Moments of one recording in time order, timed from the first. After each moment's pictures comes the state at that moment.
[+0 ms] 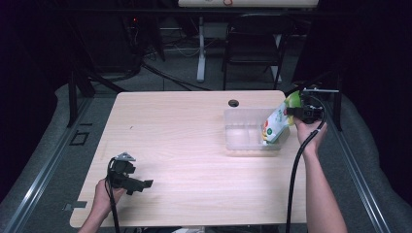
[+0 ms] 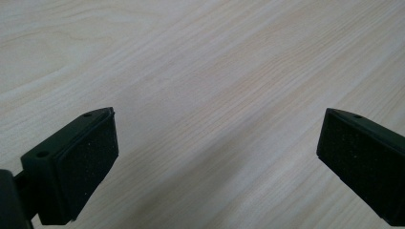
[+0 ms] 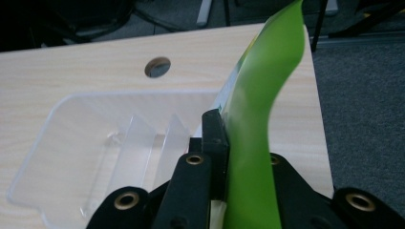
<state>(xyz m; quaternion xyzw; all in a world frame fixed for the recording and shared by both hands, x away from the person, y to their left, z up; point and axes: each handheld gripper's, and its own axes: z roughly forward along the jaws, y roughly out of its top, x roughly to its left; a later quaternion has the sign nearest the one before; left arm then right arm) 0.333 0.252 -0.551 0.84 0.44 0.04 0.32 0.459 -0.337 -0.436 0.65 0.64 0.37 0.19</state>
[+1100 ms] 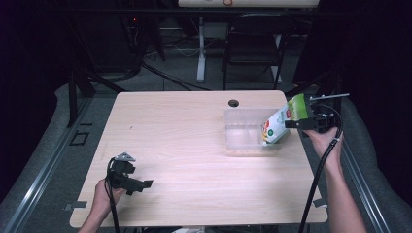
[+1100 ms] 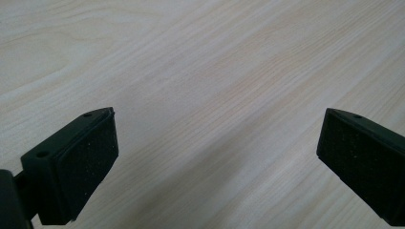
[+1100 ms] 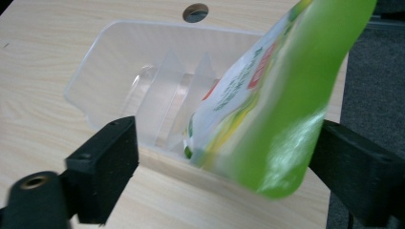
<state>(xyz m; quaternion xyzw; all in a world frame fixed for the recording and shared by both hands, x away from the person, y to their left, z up) 0.332 0.252 -0.551 0.84 0.44 0.04 0.32 0.416 -0.352 -0.419 0.58 0.73 0.35 0.12</state>
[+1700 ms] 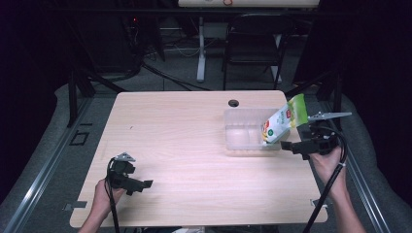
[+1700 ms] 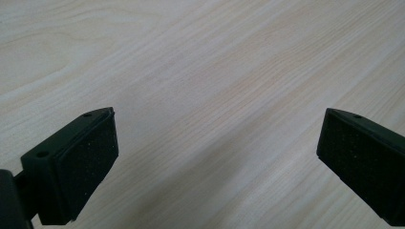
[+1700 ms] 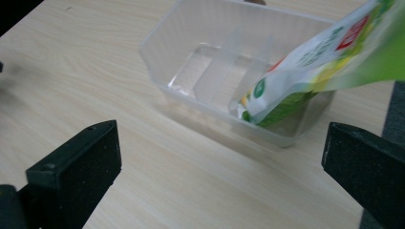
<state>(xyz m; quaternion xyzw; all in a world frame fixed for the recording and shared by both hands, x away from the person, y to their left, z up) 0.332 0.252 -0.550 0.84 0.44 0.04 0.32 0.345 -0.326 -0.413 0.50 0.77 0.37 0.13</state>
